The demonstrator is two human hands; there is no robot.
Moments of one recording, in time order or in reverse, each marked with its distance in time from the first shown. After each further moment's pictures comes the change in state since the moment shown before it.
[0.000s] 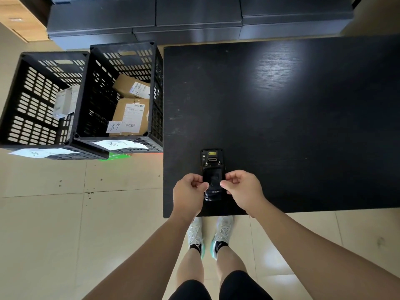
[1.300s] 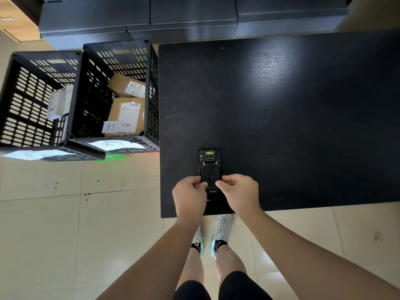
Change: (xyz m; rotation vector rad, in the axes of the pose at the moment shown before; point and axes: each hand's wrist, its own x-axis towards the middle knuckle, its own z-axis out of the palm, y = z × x) left_hand -0.011 0.002 0.012 0.090 0.128 0.003; right_hand -0.020 -0.009 0.014 -0.129 0.191 -0.024
